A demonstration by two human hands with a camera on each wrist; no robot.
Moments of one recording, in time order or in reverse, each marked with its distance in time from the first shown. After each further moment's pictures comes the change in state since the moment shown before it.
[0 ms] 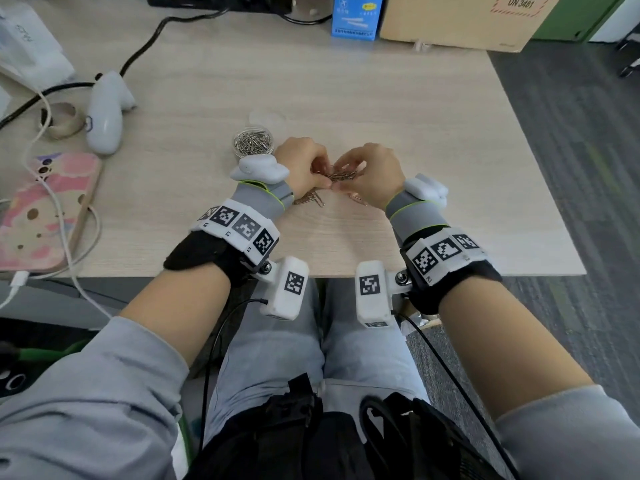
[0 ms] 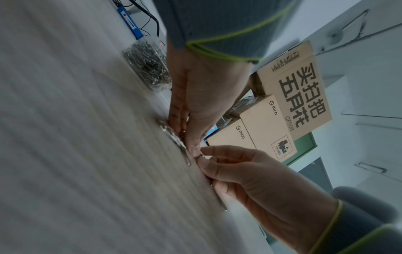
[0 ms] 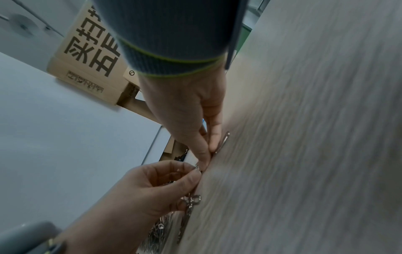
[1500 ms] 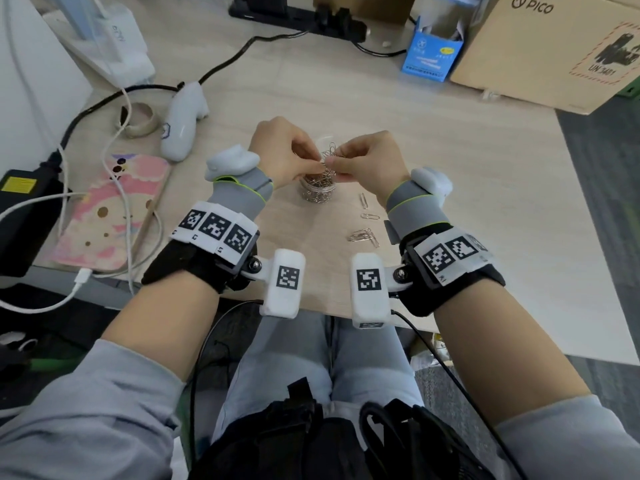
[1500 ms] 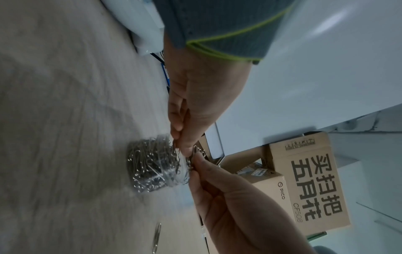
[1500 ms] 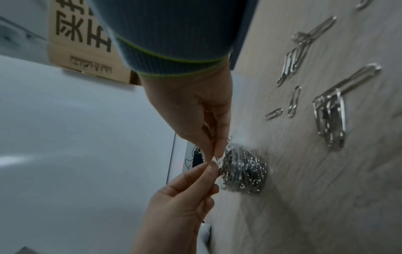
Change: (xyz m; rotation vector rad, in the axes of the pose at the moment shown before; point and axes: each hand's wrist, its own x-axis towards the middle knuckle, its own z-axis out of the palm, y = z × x) left_hand -0.012 -0.081 -0.074 -0.327 0.292 -0.136; right_hand 0.056 -0.099 0.033 0.419 -0.095 0.031
